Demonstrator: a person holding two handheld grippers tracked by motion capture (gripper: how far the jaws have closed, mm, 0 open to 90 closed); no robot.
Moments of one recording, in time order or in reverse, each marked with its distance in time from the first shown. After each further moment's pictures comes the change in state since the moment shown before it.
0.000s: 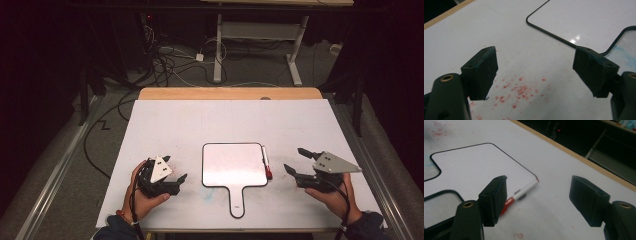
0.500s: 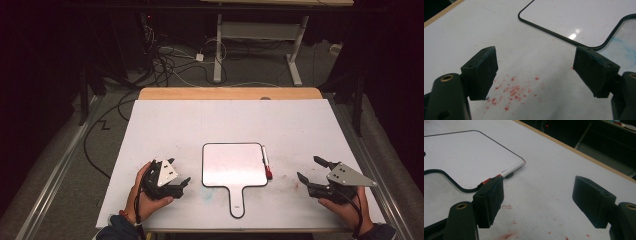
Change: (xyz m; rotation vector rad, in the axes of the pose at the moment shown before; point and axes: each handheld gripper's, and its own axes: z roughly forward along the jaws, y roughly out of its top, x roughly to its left) left arm -0.009 -0.001 0.008 0.030 -0.002 0.053; right arm -0.004 -0.031 -0.023 0.017 -0.091 0.017
